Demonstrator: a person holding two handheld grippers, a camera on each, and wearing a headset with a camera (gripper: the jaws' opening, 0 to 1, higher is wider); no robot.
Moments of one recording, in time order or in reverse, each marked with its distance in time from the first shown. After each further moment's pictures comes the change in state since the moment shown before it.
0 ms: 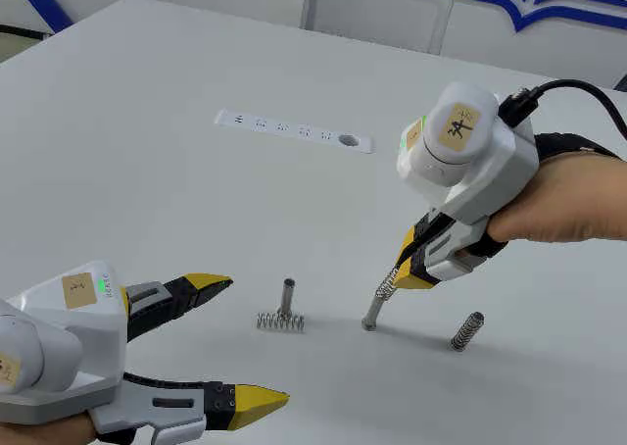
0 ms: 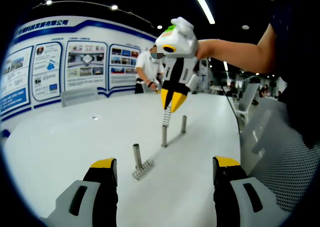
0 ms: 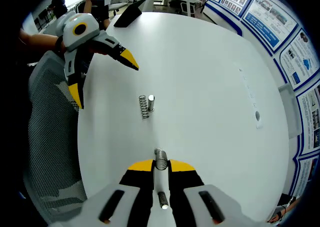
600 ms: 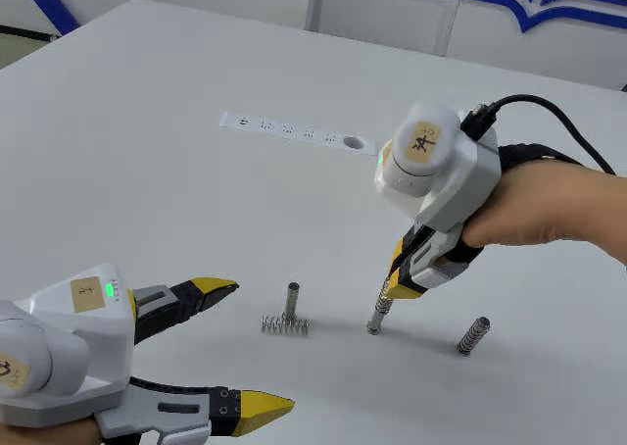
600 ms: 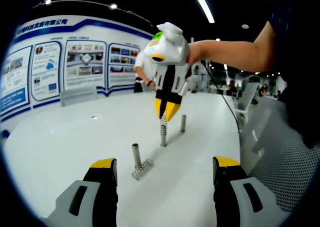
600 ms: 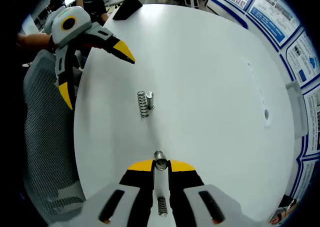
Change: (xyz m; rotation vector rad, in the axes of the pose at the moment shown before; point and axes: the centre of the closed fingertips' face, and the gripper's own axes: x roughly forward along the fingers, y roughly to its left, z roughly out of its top) left arm 0.001 0.000 -0.001 0.001 0.010 -0.007; right arm 0.029 -0.002 0.001 0.002 0.059 0.052
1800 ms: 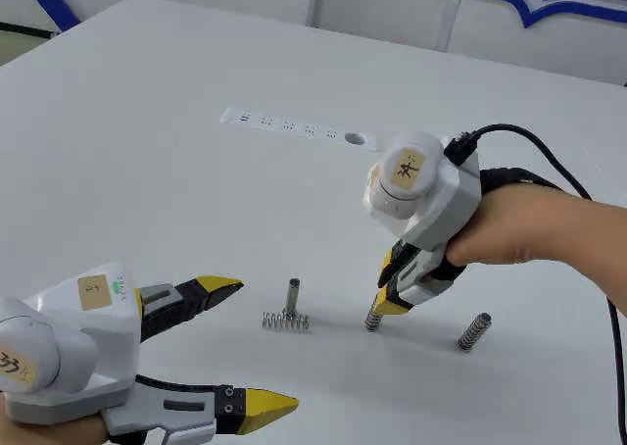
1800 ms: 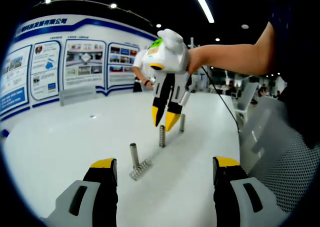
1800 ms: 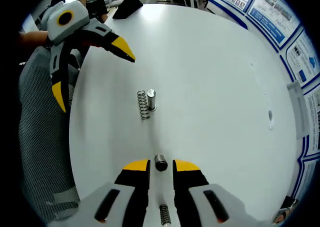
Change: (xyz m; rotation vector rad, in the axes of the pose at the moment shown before) left arm 0.004 -0.003 0.000 -0.001 0.002 -0.007; right arm 0.012 0.007 0.002 -0.006 -0.045 -0.015
